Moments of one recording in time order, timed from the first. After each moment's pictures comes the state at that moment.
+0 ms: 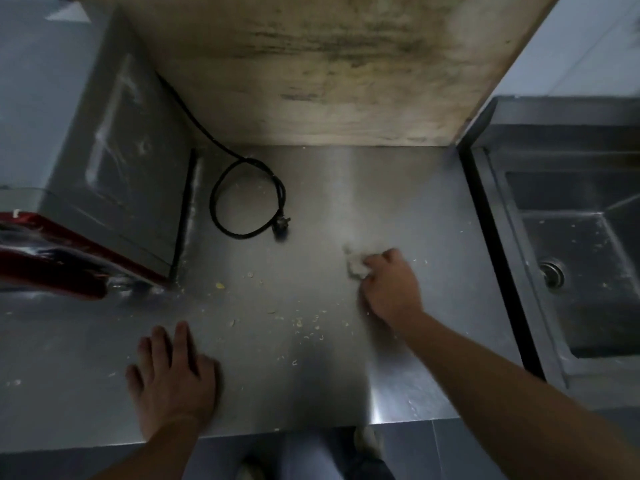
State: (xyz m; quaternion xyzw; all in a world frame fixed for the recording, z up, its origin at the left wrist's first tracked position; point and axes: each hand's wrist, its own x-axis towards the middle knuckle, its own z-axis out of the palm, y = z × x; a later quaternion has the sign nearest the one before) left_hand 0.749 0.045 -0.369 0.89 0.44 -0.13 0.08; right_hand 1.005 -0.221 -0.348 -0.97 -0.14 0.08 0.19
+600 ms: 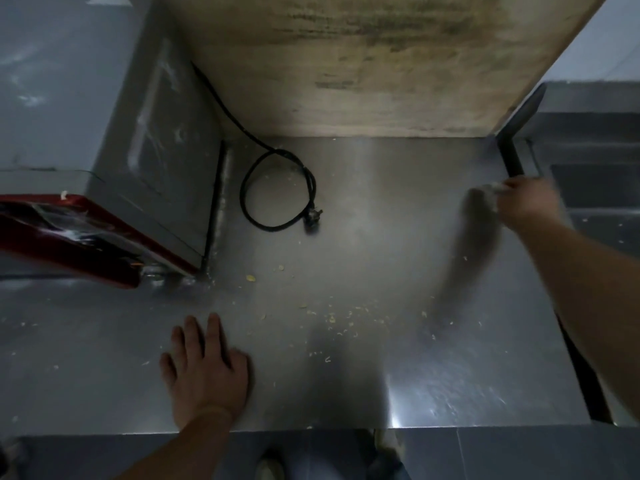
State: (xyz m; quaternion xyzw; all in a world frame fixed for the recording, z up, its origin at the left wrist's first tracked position) left_hand 0.745 0.048 -0.375 0.89 0.43 -0.12 0.09; right_hand 1.183 -0.306 -0.315 -1.00 0.00 0.04 0.08
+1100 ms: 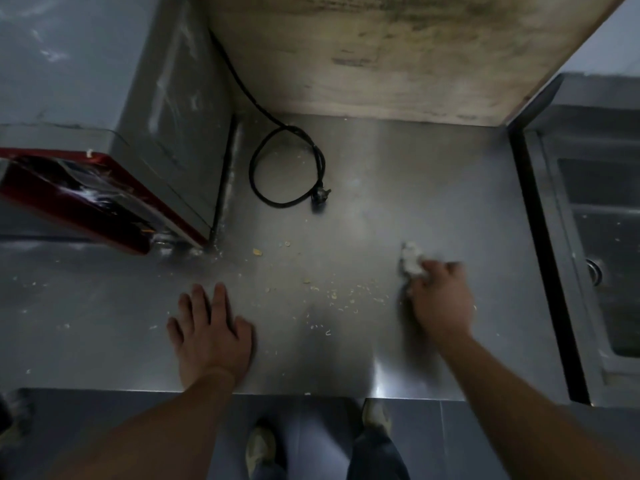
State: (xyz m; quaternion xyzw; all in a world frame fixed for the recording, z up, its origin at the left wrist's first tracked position) left_hand 0.746 0.049 -0.374 0.90 0.42 -0.11 0.09; right_hand 0.952 -0.236 -0.343 -0.98 0.00 0.07 0.18
